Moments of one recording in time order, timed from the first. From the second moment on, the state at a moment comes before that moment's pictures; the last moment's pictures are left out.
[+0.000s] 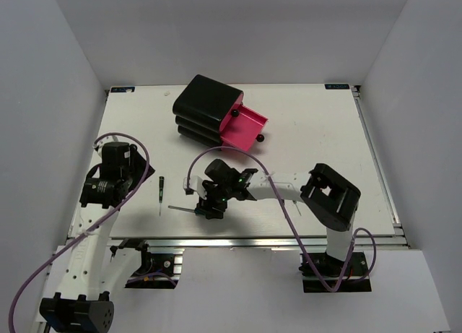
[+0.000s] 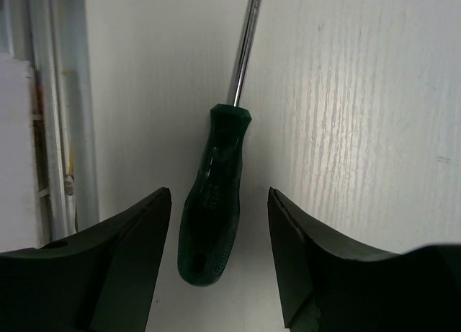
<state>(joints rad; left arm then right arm) -0.08 0.83 0.93 -0.87 -0.18 -0.70 1.08 1.86 1.16 -0.19 -0.43 -0.38</state>
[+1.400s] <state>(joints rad) -0.08 0.81 0.82 -0.79 -0.14 -0.72 0.49 1.40 1.14 -0.44 -0.48 -0.06</state>
